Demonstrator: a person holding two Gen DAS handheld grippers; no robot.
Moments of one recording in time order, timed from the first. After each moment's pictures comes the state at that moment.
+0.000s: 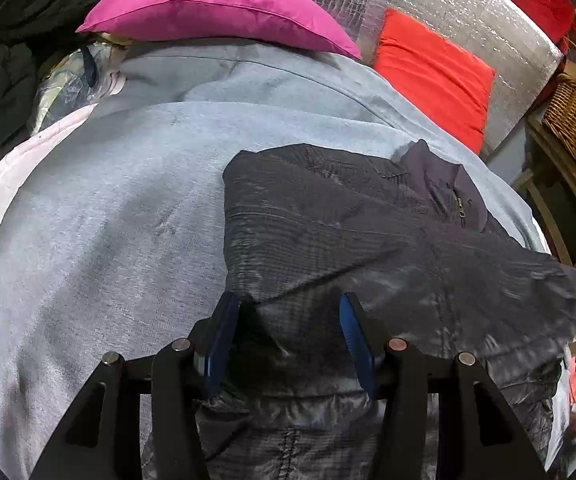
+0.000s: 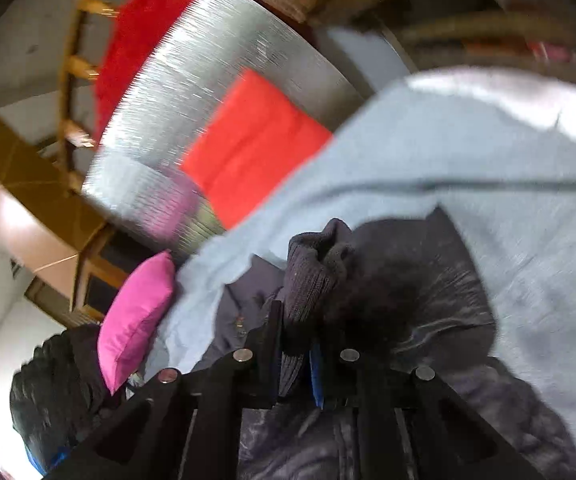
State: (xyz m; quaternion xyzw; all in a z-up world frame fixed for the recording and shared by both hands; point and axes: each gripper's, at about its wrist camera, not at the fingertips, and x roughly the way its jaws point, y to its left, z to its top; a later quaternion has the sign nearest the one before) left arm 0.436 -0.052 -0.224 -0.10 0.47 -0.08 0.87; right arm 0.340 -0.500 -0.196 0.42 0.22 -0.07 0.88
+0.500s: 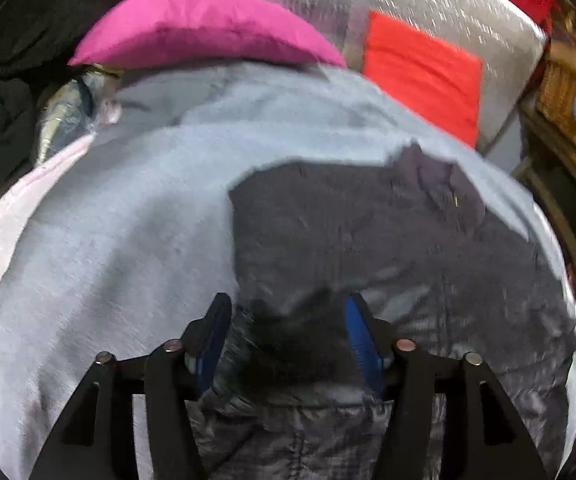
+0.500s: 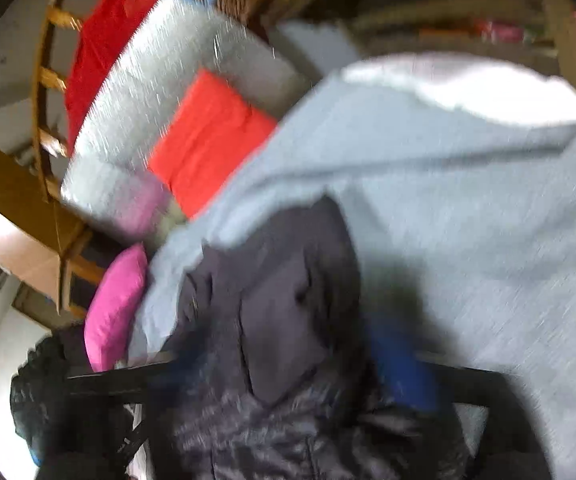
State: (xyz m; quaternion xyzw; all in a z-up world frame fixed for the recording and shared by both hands) left arm 0.429 -0.050 -0.207 -0.06 0.44 -0.08 0.89; right arm 0.273 -0.558 -0.216 0.45 0.23 -0.12 0.85
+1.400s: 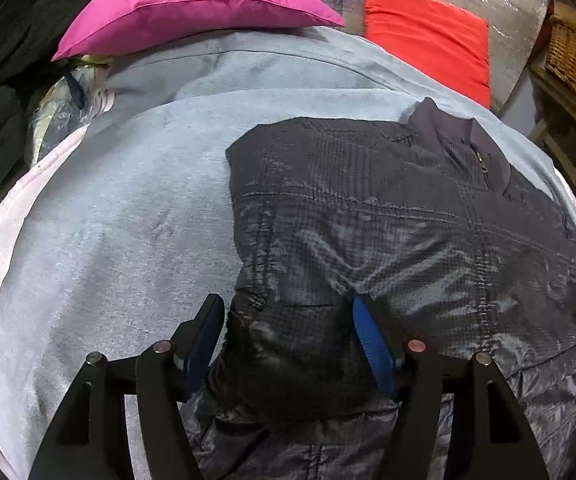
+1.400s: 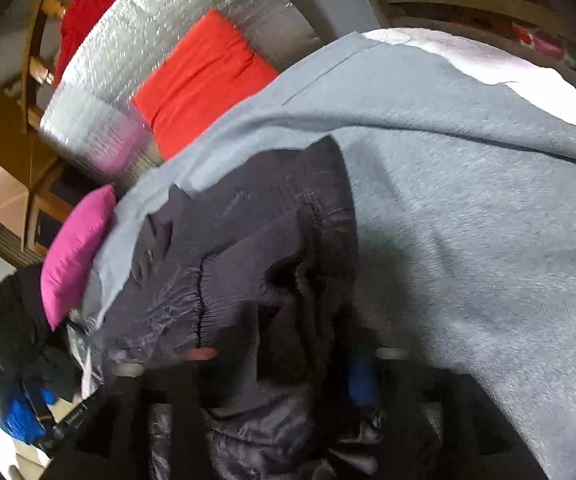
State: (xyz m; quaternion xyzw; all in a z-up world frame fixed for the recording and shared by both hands) left arm 0.439 -0.067 -0.241 -0.01 0.49 -0.07 0.87; right arm 0.317 -0.548 -0.255 0.40 0.34 -0.09 0.85
